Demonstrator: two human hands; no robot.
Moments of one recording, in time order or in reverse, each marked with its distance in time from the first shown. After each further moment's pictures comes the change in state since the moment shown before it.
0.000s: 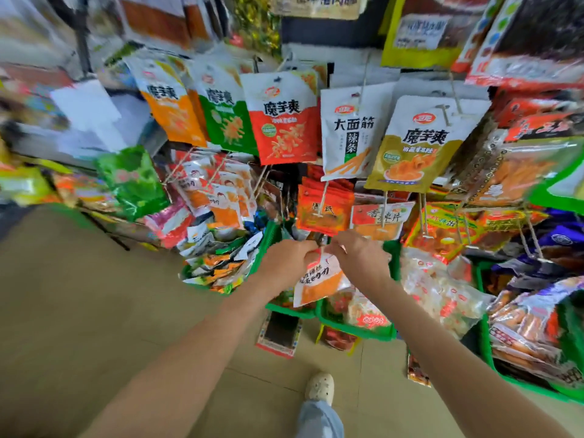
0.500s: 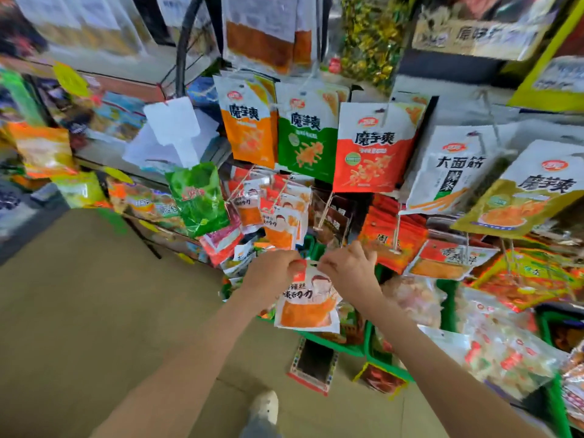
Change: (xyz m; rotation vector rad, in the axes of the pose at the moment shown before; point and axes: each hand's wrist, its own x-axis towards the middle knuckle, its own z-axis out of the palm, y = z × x) left_hand -0.024 -0.188 -0.081 -0.027 0.215 -0.100; right_hand 0.083 -0.156 0.097 -0.015 0.031 -0.163
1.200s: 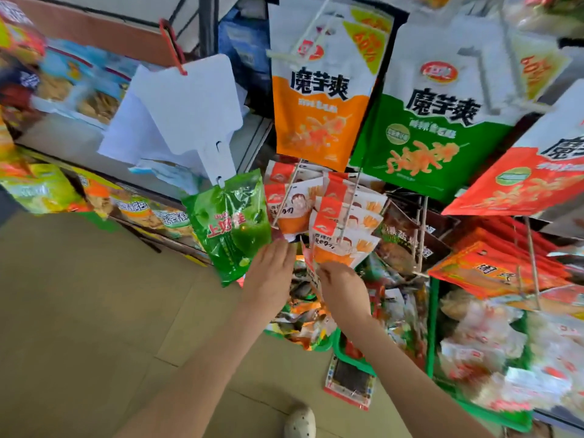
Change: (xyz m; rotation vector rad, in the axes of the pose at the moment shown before) left_hand 0.146 -0.258 0.025 0.432 -0.019 0.106; right_hand 0.187 -0.077 0.217 0.151 -0.174 0.340
